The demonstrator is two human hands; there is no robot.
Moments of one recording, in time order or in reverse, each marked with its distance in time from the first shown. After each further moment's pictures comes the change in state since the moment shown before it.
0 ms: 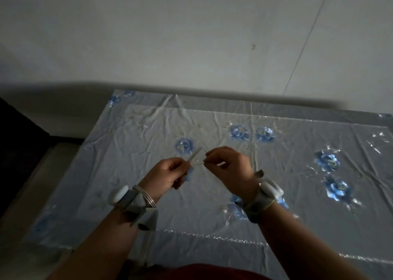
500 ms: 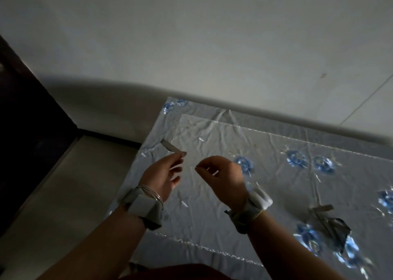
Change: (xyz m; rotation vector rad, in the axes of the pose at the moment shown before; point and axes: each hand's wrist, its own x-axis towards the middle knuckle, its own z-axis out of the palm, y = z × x) left_hand -0.008 -0.010 -0.202 -0.674 0.359 -0.305; right_hand 0.066 -0.104 0.194 -0.105 -0.107 -0.055
